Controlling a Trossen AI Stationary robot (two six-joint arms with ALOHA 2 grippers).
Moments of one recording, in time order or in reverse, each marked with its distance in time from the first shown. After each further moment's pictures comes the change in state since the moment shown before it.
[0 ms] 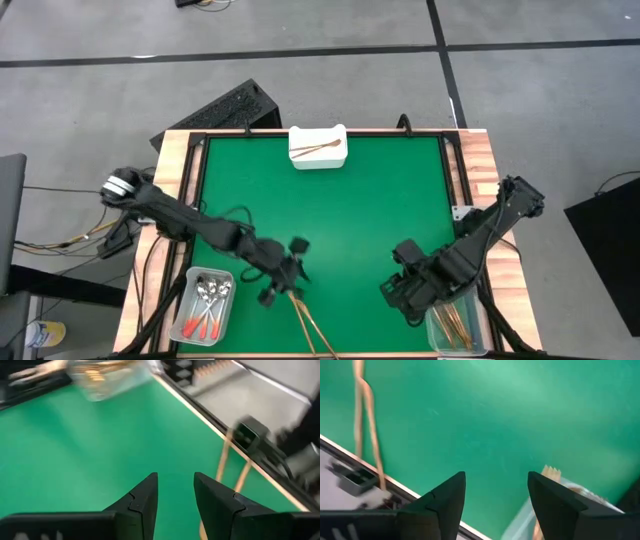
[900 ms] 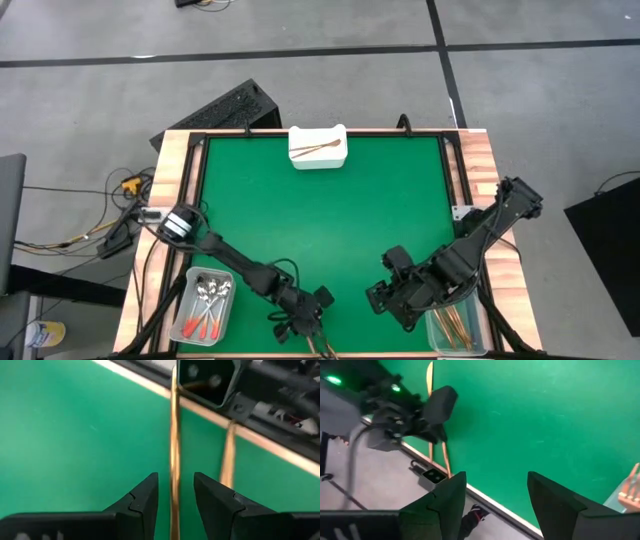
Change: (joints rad) left arm -0.140 0.574 0.246 0.123 0.097 0.228; right arm -0.022 0.016 0.023 0.263 0.041 0.072
